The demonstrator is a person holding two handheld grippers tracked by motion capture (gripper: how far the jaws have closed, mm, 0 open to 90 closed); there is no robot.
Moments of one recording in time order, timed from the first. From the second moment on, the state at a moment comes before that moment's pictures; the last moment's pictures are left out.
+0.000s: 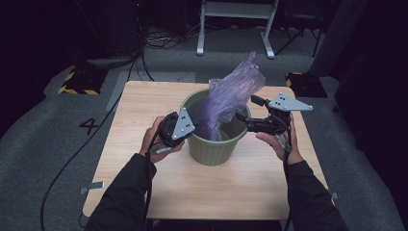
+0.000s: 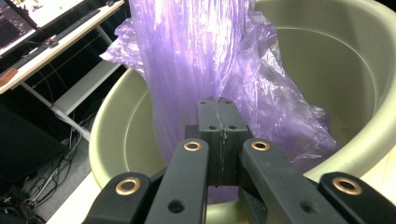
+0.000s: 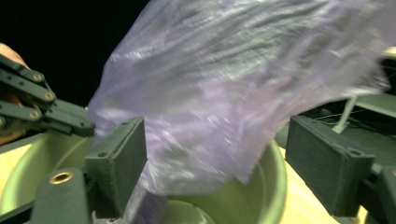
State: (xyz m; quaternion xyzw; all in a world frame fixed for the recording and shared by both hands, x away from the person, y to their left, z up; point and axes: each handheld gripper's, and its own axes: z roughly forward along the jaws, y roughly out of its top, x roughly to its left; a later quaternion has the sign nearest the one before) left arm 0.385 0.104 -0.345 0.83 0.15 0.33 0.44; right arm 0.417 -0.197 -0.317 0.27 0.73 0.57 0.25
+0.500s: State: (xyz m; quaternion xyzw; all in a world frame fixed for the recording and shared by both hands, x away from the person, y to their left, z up) left arm 0.383 0.109 -0.350 0.82 0.17 0.33 0.45; right arm 0.411 -0.177 -0.313 0.22 0.74 0.58 0.26
